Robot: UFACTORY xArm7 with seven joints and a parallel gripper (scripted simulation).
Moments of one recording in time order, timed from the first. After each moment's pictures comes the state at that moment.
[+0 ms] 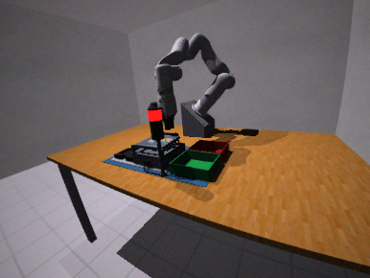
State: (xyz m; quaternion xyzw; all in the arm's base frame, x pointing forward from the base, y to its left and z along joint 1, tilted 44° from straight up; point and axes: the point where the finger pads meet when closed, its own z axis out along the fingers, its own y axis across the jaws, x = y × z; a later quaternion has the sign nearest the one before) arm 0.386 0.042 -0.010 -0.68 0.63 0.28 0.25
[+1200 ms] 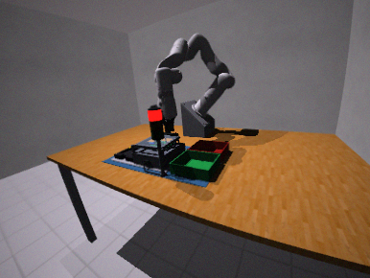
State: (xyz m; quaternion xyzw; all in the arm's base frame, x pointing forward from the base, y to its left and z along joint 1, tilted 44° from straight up) arm 0.386 0.052 -0.021 -0.68 0.63 0.28 0.25
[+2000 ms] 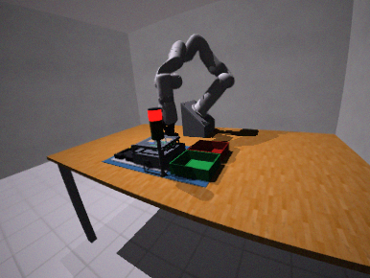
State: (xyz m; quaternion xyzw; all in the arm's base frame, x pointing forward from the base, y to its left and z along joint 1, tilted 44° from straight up) arm 0.385 0.070 -0.039 -0.68 0.63 0.28 0.25
